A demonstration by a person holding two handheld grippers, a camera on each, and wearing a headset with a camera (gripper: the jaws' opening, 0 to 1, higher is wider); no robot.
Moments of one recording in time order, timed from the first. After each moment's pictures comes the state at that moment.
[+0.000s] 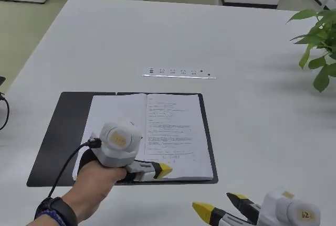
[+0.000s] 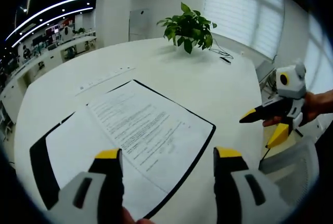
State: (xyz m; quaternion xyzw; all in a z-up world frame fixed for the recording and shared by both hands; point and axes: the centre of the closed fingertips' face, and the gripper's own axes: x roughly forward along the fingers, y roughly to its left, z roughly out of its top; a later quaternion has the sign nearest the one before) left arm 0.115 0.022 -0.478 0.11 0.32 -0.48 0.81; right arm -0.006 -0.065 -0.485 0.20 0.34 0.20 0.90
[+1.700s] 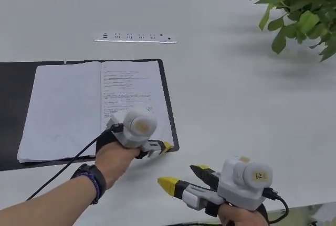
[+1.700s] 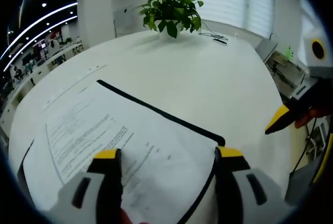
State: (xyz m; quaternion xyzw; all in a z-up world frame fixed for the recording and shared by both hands) left arm 0.115 -0.081 -0.552 0.18 0.30 -0.50 0.79; right arm -0.014 -0.077 -0.505 0.20 0.37 0.19 0.89
